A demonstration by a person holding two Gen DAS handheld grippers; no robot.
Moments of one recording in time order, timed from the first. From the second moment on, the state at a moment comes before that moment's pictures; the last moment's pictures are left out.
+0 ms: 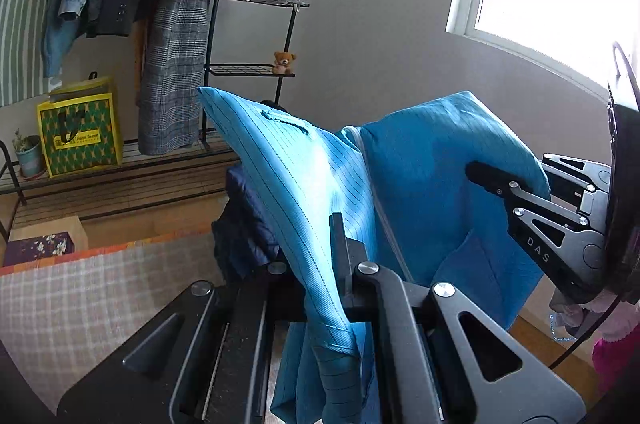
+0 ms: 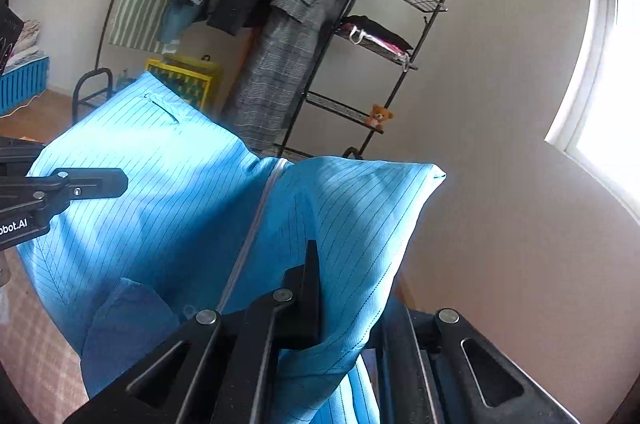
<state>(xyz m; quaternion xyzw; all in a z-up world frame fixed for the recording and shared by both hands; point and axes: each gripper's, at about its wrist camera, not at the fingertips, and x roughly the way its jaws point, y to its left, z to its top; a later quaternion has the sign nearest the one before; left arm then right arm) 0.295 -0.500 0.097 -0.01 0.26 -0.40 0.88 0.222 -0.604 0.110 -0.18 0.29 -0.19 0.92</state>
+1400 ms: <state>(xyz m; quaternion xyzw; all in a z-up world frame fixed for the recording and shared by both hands) 0.306 -0.455 0.130 0.04 0.20 -0.30 0.93 0.285 -0.715 0.121 -0.04 0.30 -0.28 0.91</state>
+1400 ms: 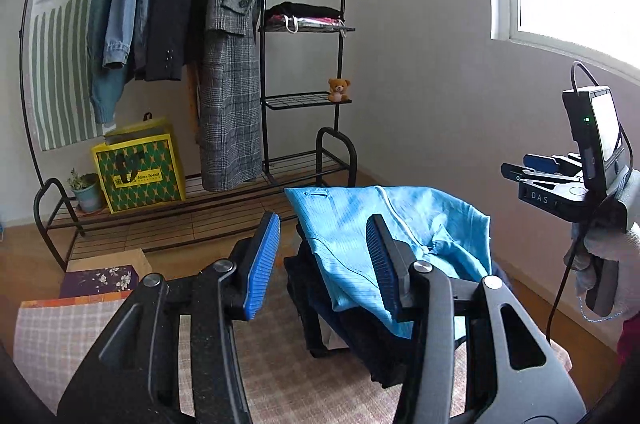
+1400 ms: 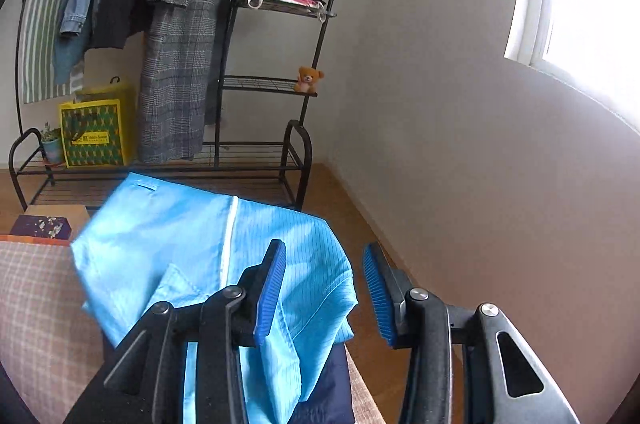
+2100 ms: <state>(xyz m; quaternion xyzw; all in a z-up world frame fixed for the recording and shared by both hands) 0.093 -0.247 0.213 0.04 0.13 -0.34 0.93 0.073 -0.515 0.244 -0.05 0.20 -0.23 0.95</state>
